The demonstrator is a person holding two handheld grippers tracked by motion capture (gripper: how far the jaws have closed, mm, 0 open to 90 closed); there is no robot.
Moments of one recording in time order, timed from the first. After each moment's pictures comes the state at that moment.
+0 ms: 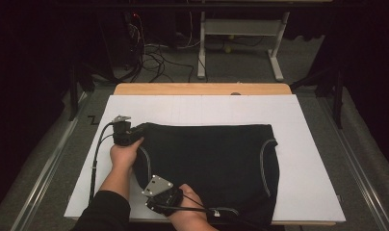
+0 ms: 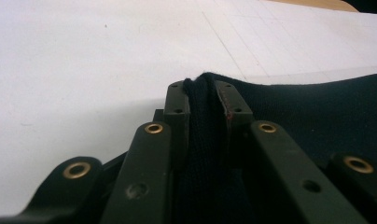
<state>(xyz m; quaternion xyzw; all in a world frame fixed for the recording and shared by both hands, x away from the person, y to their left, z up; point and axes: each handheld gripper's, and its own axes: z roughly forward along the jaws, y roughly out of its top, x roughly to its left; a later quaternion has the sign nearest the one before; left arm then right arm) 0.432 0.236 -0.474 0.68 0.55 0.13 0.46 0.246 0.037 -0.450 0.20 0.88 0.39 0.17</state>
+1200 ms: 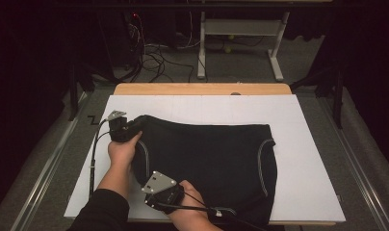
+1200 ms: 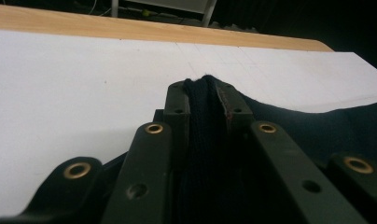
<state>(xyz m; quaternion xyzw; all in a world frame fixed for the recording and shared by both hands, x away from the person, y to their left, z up) 0.428 0.239 -0.452 0.66 0.53 0.16 0.51 0.245 0.032 -0.425 0.19 0.87 0.42 0.18</state>
